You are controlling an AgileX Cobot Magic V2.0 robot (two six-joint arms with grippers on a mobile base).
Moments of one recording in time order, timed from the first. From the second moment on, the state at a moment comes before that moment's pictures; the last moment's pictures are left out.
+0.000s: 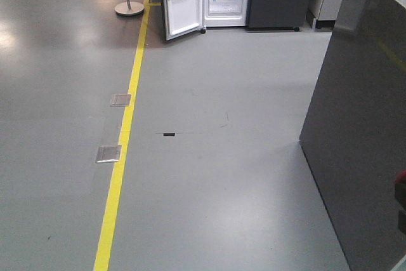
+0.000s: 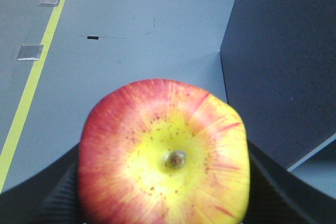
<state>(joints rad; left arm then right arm) 0.00 -0.01 0.03 0.14 0.22 -0.14 0.12 0.62 -0.54 -0.16 0.64 0.20</state>
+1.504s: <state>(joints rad) -0.01 -0.01 0.03 0.14 0.22 -0.14 0.12 0.62 -0.54 -0.16 0.64 0.20</state>
